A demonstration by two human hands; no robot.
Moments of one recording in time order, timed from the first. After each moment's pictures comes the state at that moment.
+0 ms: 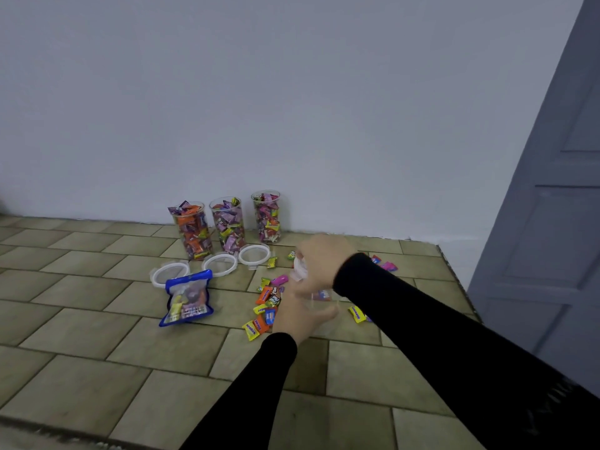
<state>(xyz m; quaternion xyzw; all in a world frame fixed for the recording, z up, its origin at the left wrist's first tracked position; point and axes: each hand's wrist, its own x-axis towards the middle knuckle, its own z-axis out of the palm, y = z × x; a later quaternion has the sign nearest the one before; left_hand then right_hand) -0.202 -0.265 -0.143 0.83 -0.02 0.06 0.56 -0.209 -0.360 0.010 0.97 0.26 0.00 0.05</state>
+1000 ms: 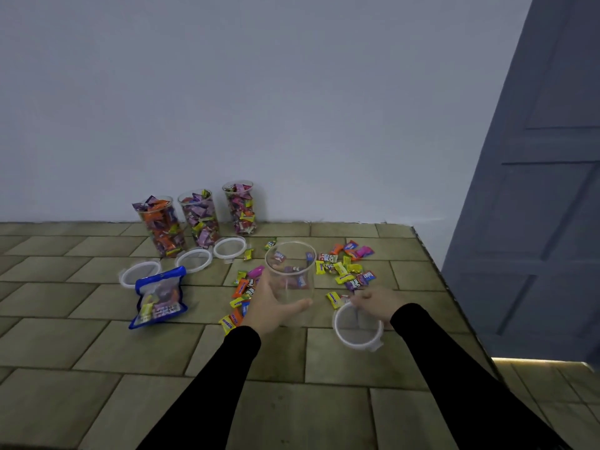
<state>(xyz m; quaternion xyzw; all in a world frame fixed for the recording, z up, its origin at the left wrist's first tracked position) -0.202 -0.254 -0.144 0.82 -0.04 0.02 0.57 -0.197 -0.486 -0.124 0.94 -0.02 -0.18 -0.28</state>
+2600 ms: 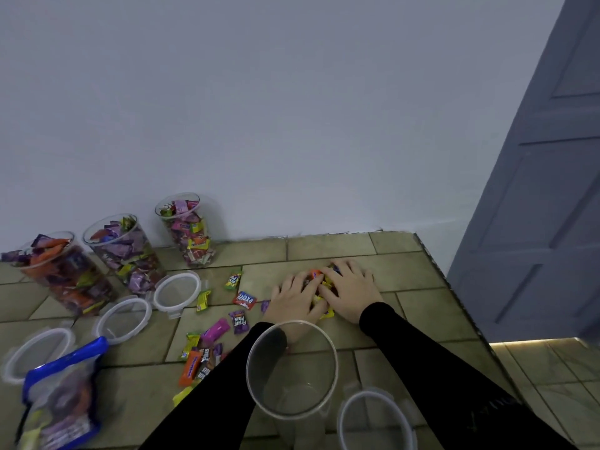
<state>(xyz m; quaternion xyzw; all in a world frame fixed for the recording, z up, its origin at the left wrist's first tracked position) -0.024 -0.333 -0.184 0.97 -0.21 -0.02 0.09 -0.020 -0.488 -0.188 0.99 0.05 0.03 -0.10</state>
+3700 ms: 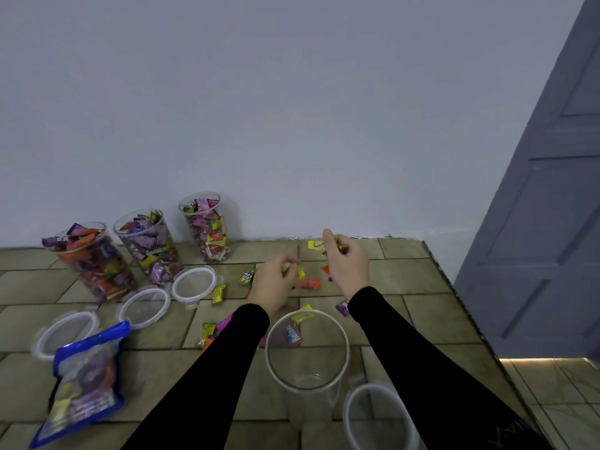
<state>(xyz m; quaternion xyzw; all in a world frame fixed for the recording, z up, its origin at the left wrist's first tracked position) -0.019 -0.297 -0.136 0.90 -0.06 0.07 0.43 -0.031 -0.436 -0.112 0.74 -0.09 0.17 -0.65</state>
